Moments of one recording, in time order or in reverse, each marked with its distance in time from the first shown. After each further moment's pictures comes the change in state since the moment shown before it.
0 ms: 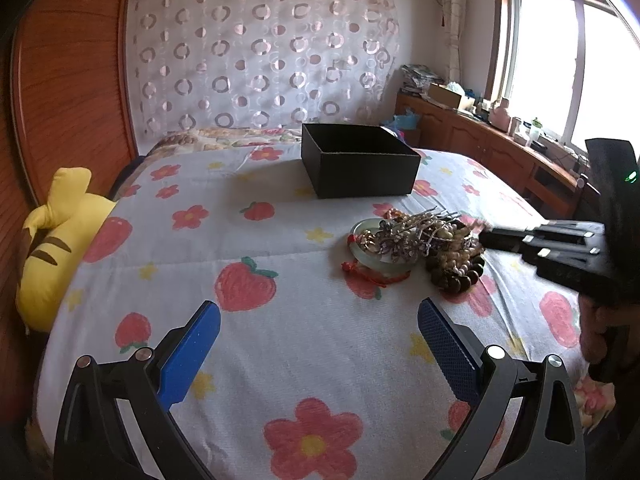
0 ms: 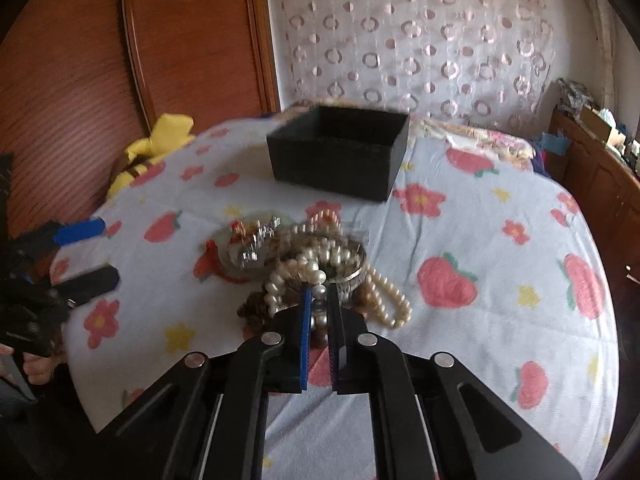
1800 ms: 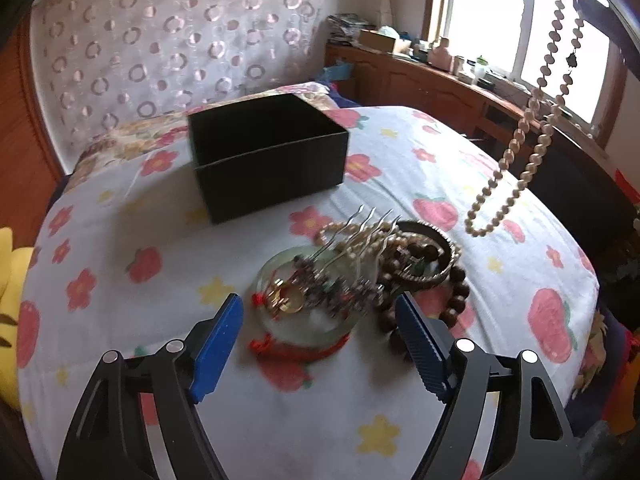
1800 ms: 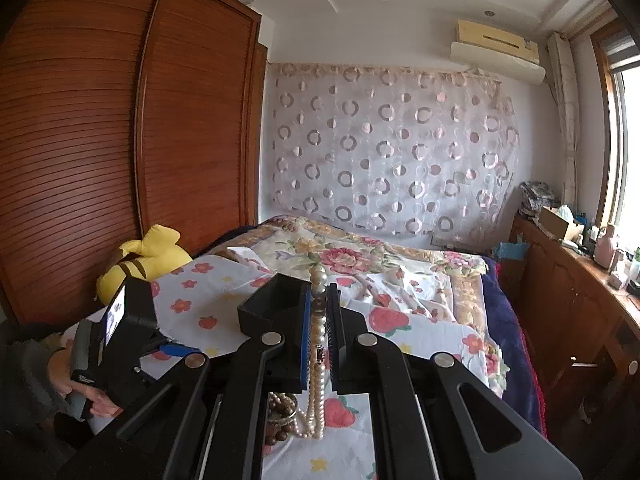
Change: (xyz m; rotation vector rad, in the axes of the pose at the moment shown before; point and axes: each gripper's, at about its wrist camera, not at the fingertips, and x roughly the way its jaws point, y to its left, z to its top) left arm 0.083 -0.050 0.058 0.204 0.177 -0.194; right arm -0.140 -0.032 0.072 -0.089 -0.355 -0.120
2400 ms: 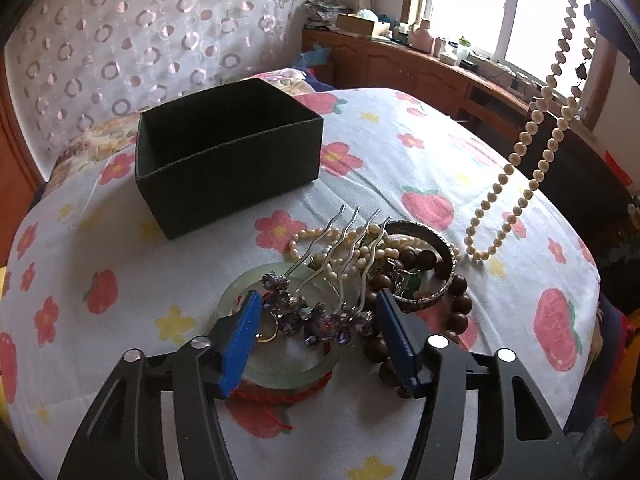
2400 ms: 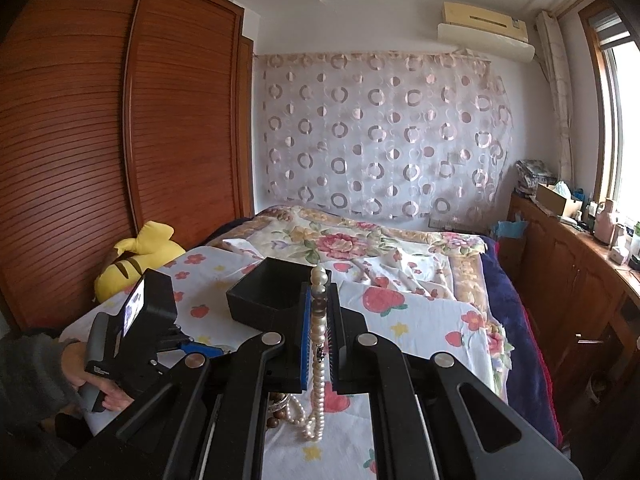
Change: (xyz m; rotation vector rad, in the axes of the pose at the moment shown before) left arm 0.030 -0.008 0.011 0.050 0.049 -0.062; right arm 0.009 -0.013 -0.019 0.051 0.035 -0.004
